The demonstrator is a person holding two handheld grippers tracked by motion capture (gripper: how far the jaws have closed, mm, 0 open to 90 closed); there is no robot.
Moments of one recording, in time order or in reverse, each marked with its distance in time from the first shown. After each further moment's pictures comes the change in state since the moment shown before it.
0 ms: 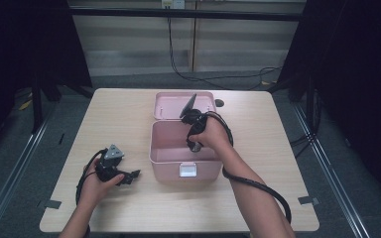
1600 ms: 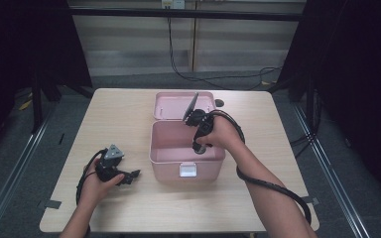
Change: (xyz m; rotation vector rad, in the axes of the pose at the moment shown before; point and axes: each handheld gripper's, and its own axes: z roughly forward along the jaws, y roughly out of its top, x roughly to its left) left arm 0.000 0.000 0.000 0.002 0.001 0.000; right arm 0.007 -0.019 -0.030 0.009 0.016 -0.180
